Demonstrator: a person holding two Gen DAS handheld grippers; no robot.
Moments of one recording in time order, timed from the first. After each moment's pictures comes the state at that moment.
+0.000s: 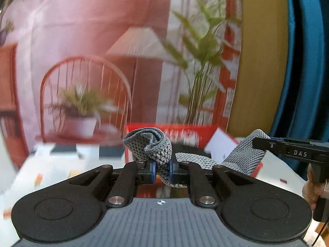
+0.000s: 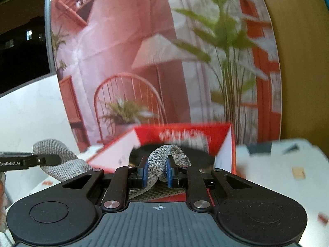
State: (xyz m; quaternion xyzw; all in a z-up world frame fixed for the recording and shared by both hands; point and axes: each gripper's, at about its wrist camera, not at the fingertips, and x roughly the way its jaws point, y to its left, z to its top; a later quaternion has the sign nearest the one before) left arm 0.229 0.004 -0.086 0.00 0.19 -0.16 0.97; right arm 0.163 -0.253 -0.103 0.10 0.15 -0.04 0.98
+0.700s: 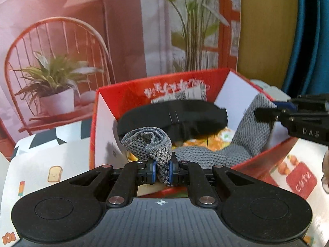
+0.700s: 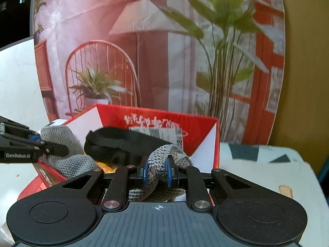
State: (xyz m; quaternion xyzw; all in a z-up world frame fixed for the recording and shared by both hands) left arm 0.345 -0.055 -0.147 0.10 0.35 -0.17 0.91; right arm 0.251 -0.292 -0.144 0.05 0.26 -0.08 0.96
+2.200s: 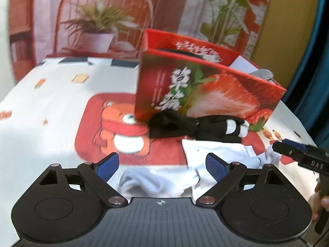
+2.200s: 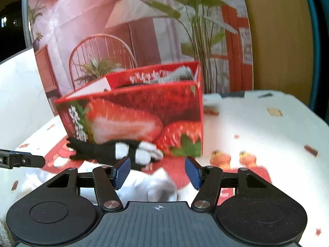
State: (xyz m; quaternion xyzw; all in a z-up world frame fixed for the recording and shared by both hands) left arm 0.192 0.025 -0.203 -0.05 0.38 -0.11 0.92; right arm 0.101 -0.237 -0.221 0.13 0.26 -0.10 0.95
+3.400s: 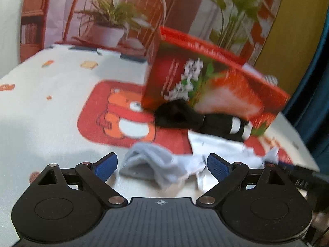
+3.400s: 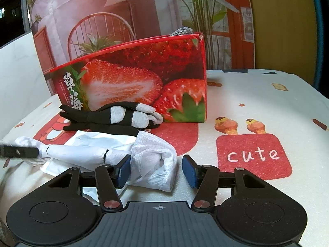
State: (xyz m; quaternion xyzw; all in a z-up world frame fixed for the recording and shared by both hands) left arm 0.174 0.043 -0.221 -0.10 0.35 -0.10 0.93; right arm 0.103 -0.230 -0.257 0.13 0.29 -0.10 0.94
